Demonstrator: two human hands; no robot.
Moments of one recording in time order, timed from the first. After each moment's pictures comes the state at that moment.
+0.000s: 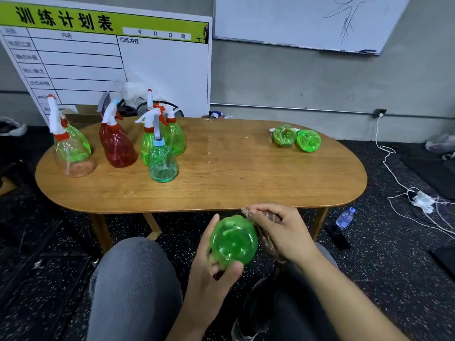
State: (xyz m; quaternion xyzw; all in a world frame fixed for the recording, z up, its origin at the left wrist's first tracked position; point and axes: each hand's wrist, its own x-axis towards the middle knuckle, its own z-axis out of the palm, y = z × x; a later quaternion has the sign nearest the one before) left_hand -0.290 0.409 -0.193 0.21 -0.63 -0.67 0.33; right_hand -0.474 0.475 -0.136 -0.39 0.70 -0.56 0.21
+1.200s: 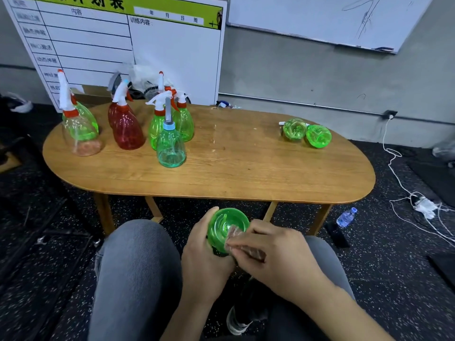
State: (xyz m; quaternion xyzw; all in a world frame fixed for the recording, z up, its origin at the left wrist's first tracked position) left_hand -0.287 0.401 -0.203 0.37 -0.71 -0.47 0.38; right_hand -0.417 0.501 -0.134 -0.65 0.70 -0.29 -0.06
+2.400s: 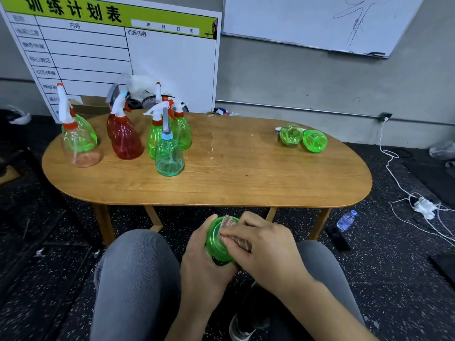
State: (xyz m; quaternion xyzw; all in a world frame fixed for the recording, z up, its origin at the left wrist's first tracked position) left_hand -0.286 0.398 -0.210 0.35 -0.72 -0.46 0.39; right_hand -0.409 0.474 -0.133 -0.60 0.73 -0.32 -0.09
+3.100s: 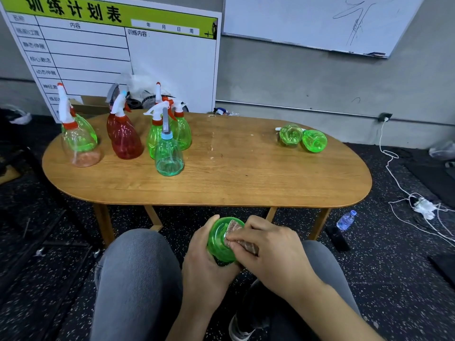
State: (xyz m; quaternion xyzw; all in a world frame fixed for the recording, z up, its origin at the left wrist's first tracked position) left_hand -0.288 0.401 -0.208 0.32 -0.71 -0.48 0.40; right_hand -0.416 0.486 -0.133 -0.61 0.73 -0.31 -0.07
